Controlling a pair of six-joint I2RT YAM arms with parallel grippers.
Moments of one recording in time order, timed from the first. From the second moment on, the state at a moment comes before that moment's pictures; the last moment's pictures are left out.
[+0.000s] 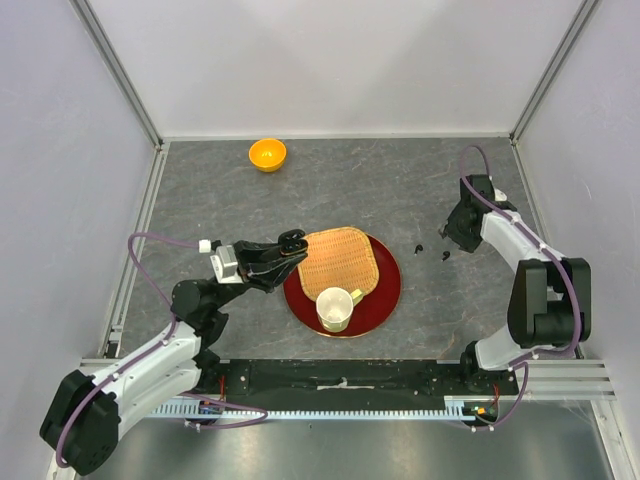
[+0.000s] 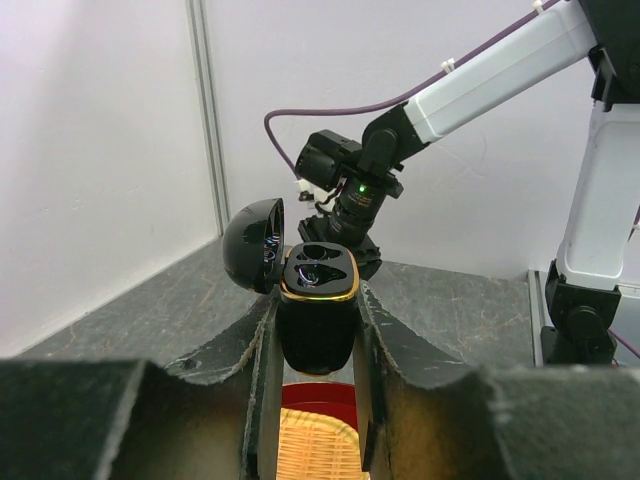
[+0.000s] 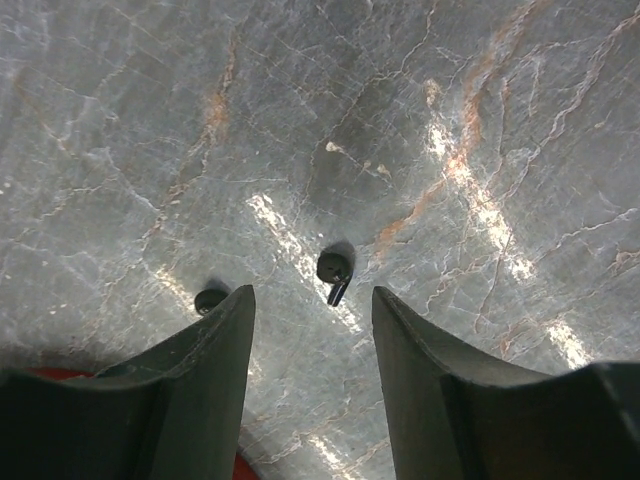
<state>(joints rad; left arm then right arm) -0.58 0.80 0.23 1.14 0.52 -0.25 0.01 1.53 1.01 -0.56 0.19 0.66</state>
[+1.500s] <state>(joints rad) -0.58 0.77 0.21 1.10 0.48 -0.25 0.01 1.67 0.97 -0.49 0.19 0.61</state>
